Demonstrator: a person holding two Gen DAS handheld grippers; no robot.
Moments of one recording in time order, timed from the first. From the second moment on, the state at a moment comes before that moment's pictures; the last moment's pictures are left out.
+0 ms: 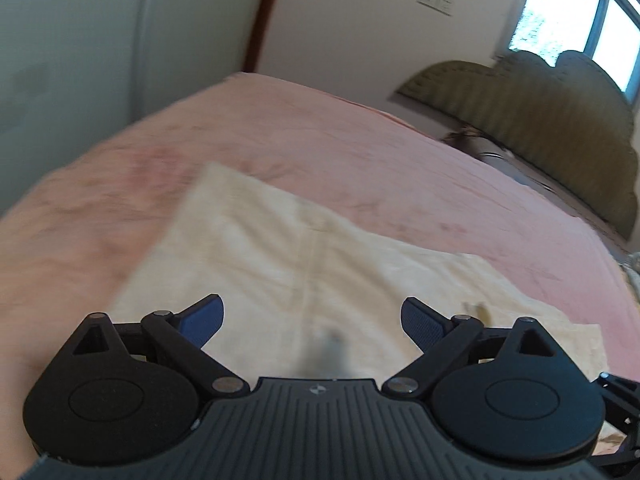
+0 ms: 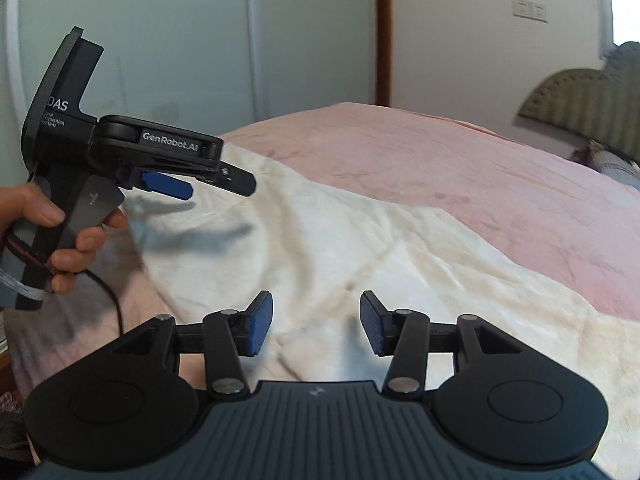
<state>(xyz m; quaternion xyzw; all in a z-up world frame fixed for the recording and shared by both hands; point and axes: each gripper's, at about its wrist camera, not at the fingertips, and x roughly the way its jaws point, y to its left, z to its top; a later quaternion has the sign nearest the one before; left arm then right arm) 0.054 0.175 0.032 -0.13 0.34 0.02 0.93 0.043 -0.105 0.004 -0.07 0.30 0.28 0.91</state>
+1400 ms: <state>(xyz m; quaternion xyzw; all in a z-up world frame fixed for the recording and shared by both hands) 0.052 0.290 -0.021 -0.49 0.34 -0.07 0.80 0.025 0.090 -0.038 -0.35 0.15 0.34 0.86</state>
